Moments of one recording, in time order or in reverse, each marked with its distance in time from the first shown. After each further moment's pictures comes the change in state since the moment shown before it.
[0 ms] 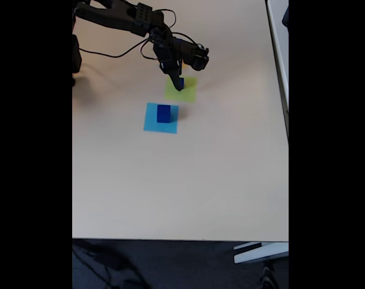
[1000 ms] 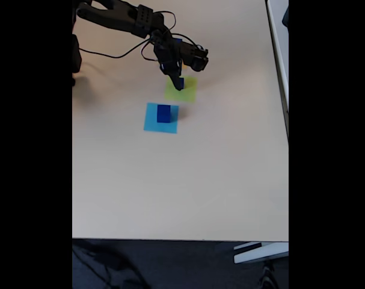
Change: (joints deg) arm -0.9 -1.9 0.1 -1.5 0.4
